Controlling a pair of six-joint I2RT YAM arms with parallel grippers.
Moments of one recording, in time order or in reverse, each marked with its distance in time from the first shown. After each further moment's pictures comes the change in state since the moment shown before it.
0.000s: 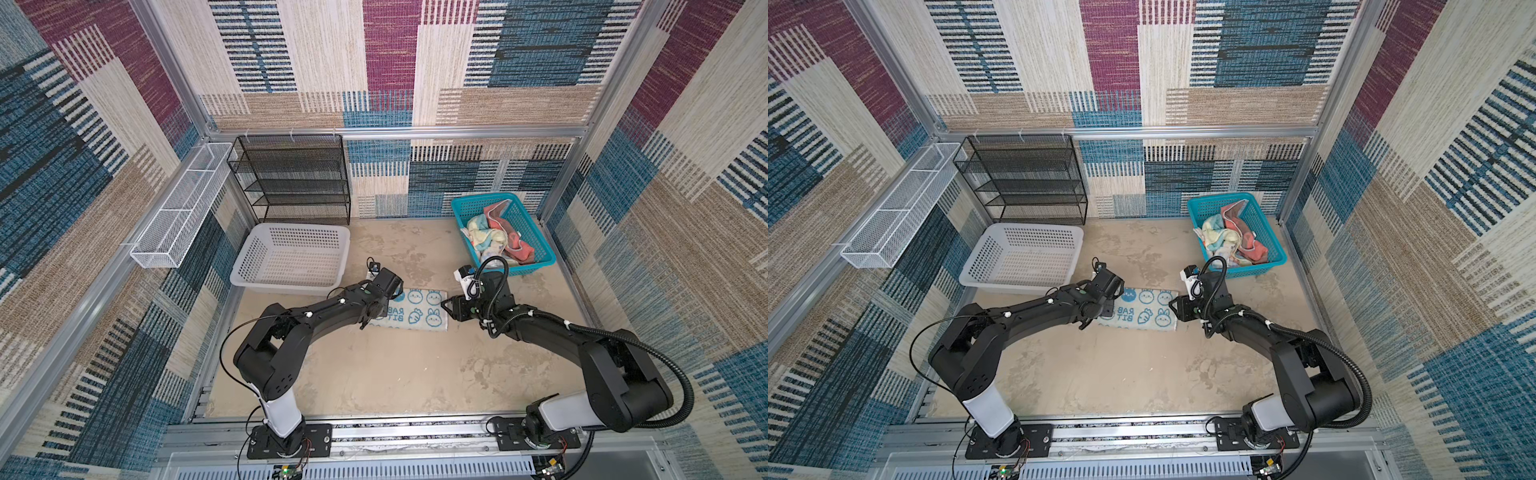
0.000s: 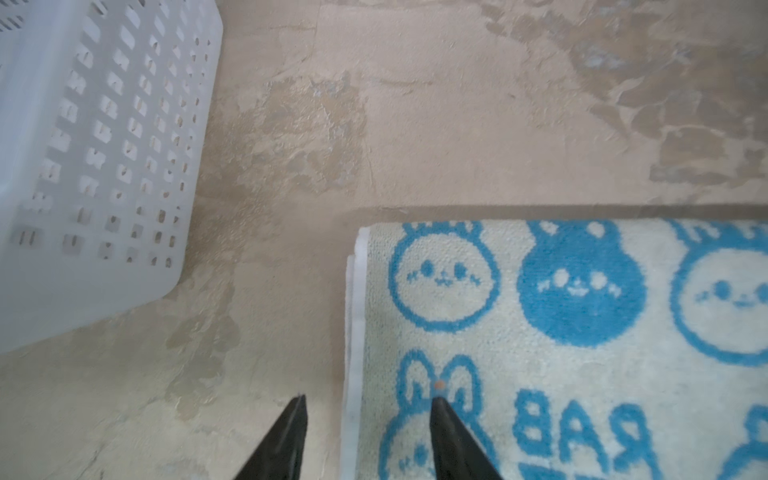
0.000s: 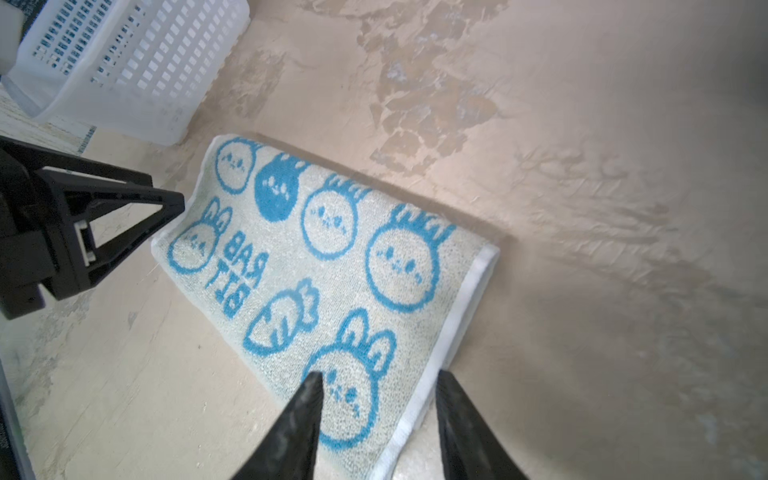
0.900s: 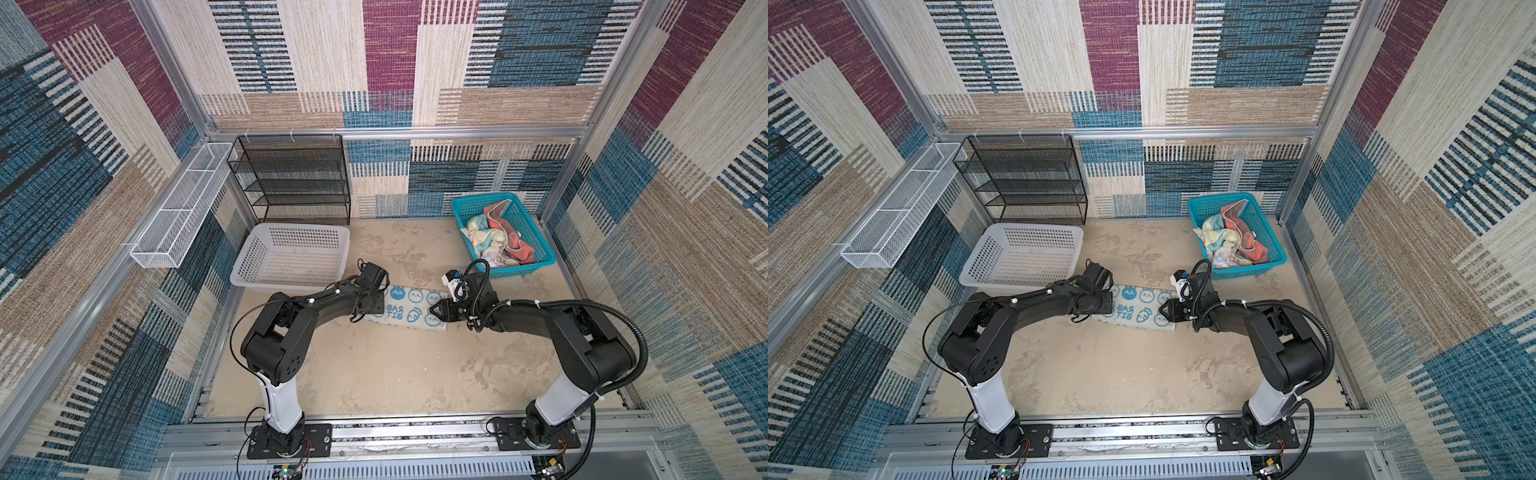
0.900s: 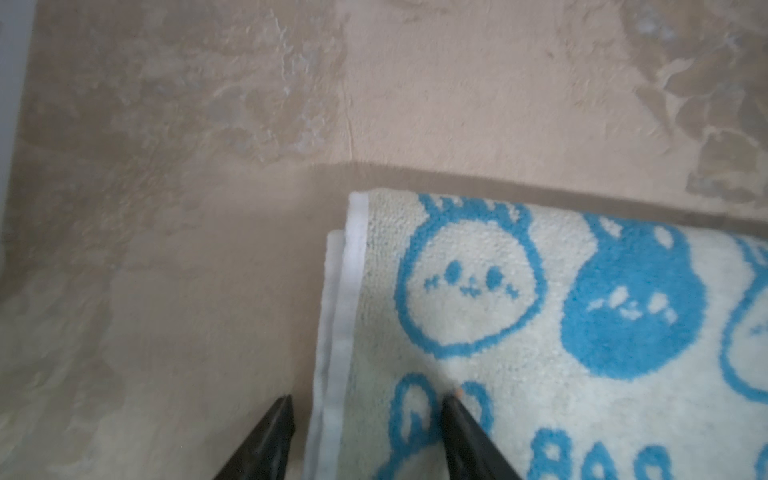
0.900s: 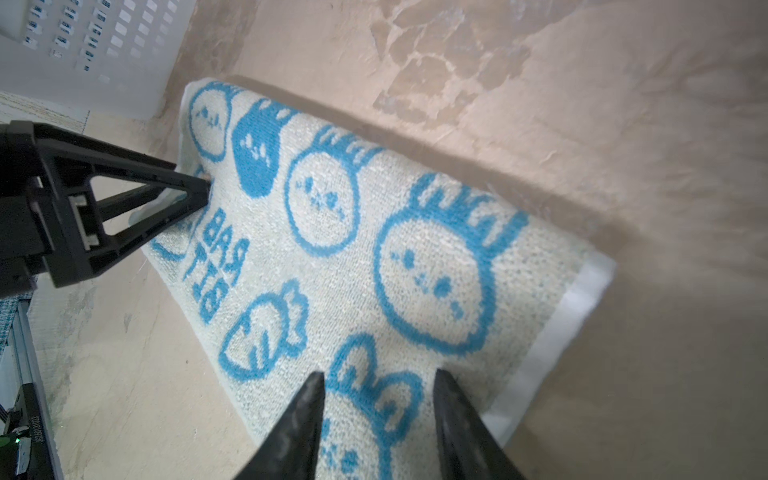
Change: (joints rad) left arm 0.130 0.095 -0.037 0.134 0.286 -0.024; right arm 0.039 0.245 0.056 0.087 -0.083 0.078
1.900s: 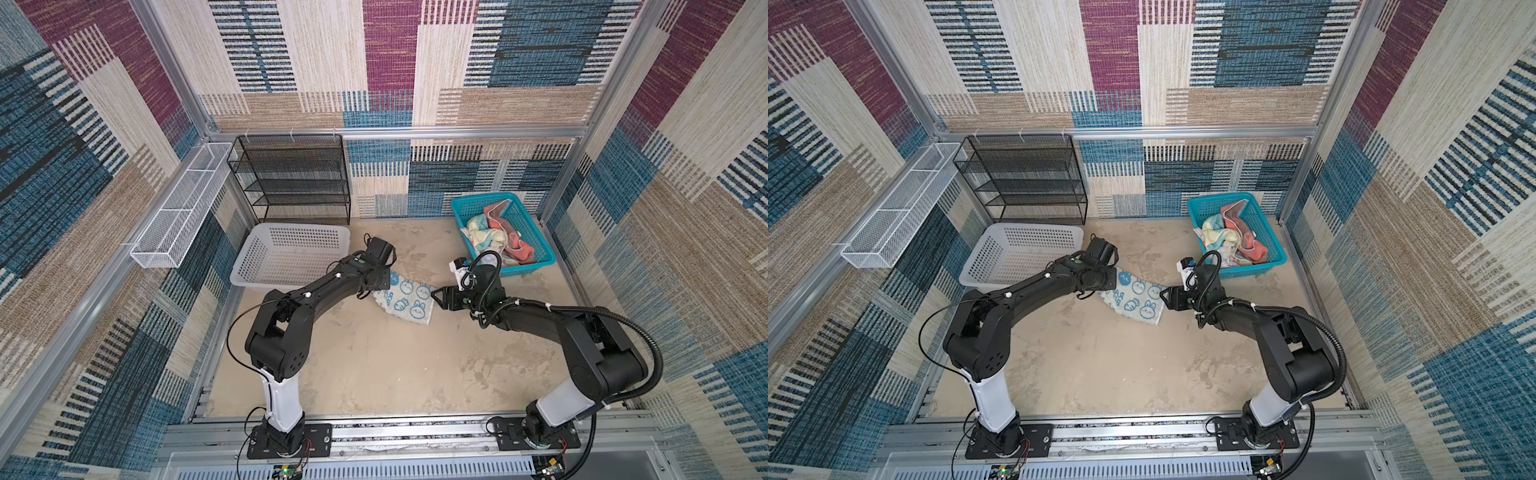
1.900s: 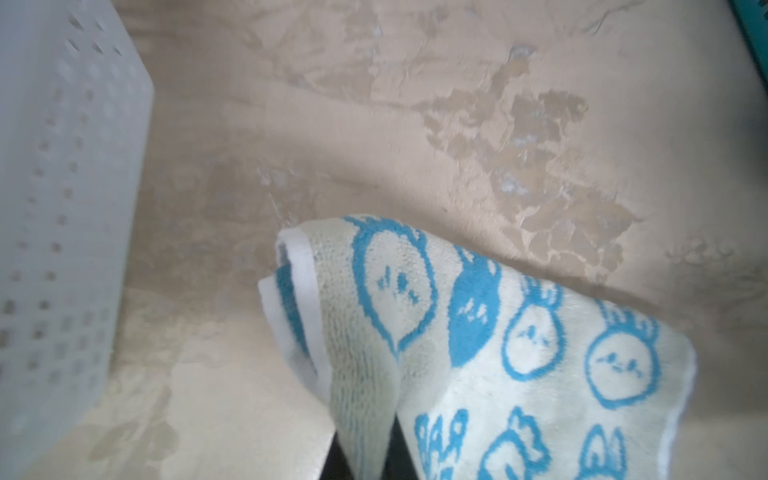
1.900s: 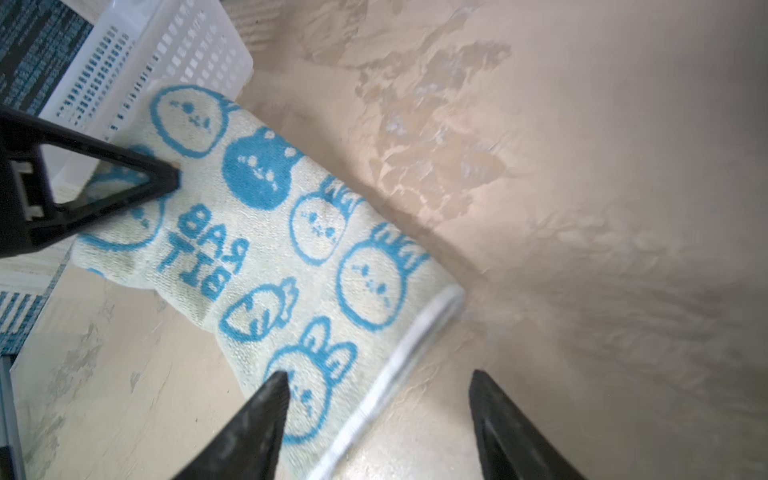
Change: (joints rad) left arm 0.011 0.023 0.353 -0.264 -0.072 0.076; right arm -0.046 -0.095 0.005 0.078 0.065 0.000
